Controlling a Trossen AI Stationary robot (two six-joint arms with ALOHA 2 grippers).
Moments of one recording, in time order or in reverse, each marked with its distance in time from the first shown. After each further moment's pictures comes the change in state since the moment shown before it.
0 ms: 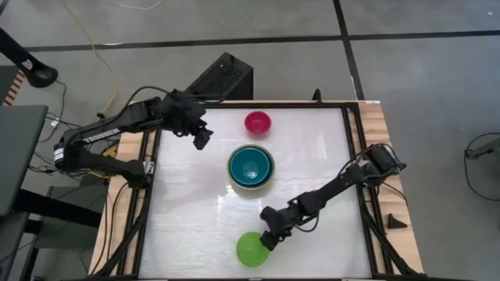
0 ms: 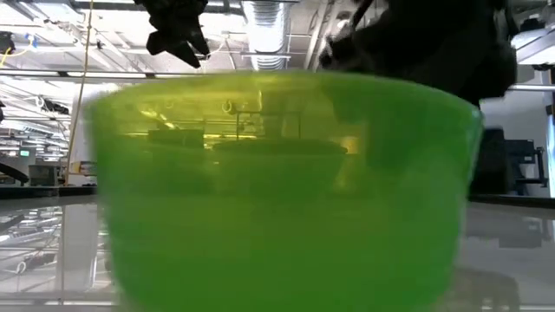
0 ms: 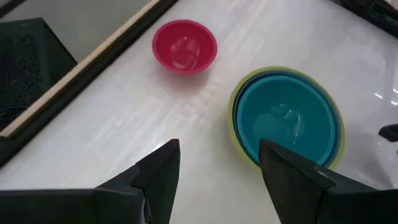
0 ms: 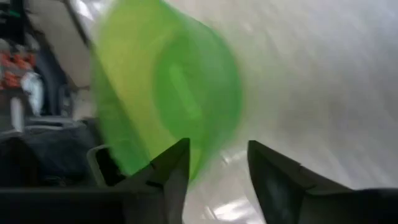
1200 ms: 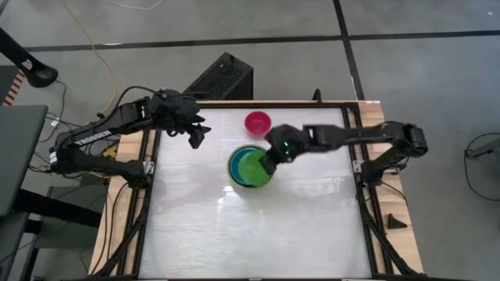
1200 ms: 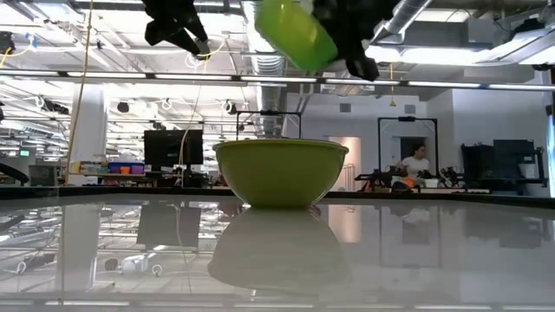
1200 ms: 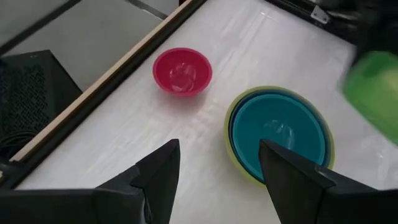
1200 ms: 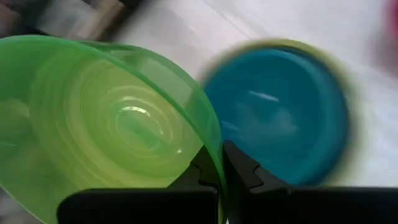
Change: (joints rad) left arm -0.004 -0.064 -0.001 0.041 -0.012 0.042; right arm -0.521 -0.403 0.199 -0.551 0.126 -0.574
